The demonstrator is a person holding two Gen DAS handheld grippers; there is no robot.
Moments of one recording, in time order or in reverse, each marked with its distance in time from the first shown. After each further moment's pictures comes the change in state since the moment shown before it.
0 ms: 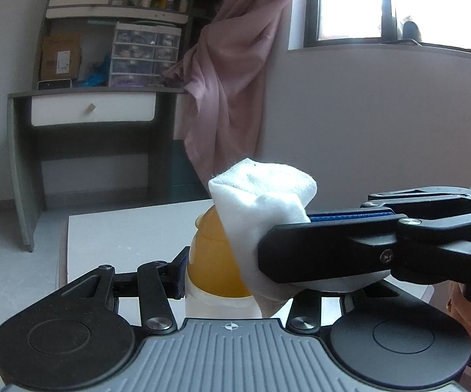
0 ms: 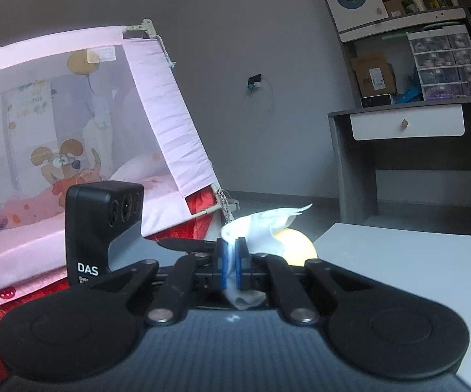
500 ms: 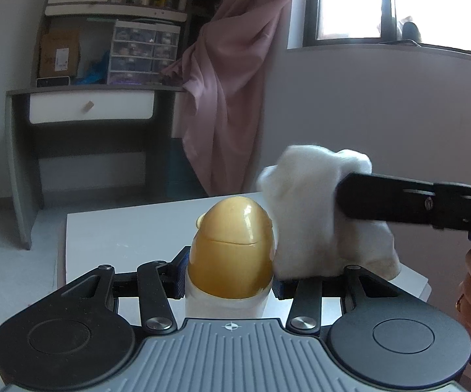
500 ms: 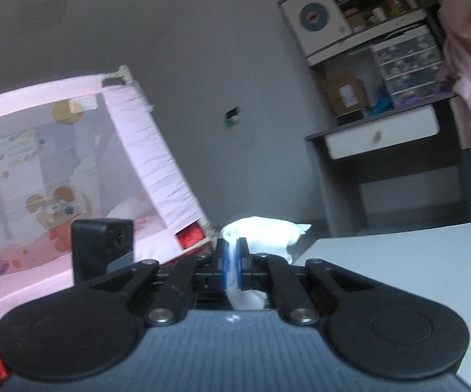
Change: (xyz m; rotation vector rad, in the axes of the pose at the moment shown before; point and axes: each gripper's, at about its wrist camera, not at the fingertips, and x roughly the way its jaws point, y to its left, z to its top) left arm 0.004 0.001 0.002 -0.005 0.007 -0.012; right arm -0.023 -0.021 -0.007 0.117 -0.127 -0.021
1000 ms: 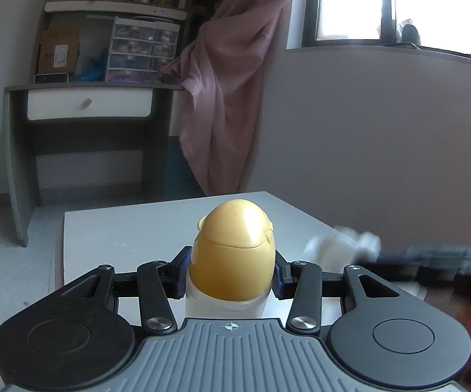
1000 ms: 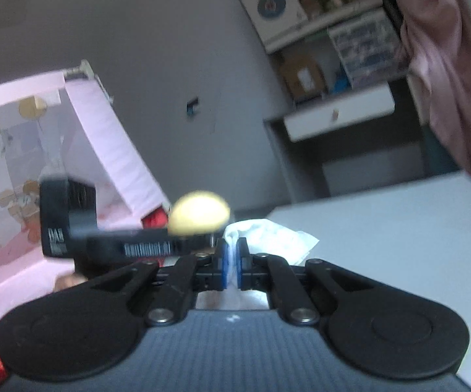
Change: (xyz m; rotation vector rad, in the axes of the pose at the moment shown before) left arm -0.002 0.003 -0.006 -0.014 0.003 -0.016; right arm -0.036 -0.015 -0.029 0.062 -0.008 -0.153
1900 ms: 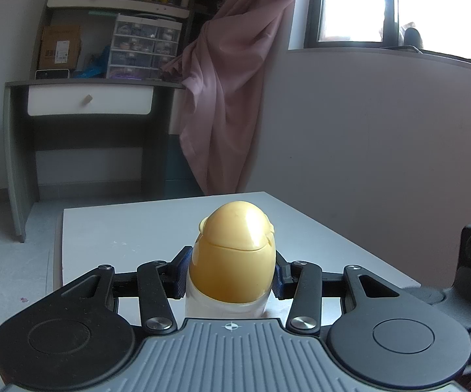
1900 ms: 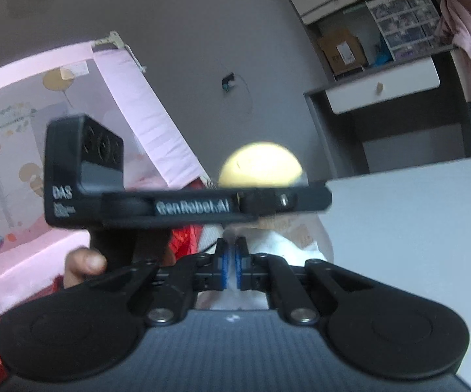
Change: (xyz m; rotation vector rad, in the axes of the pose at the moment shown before) left arm -0.006 0.012 -0.002 -0.021 0.000 -0.011; right arm 0.058 0.023 -0.031 0.003 0.121 0.142
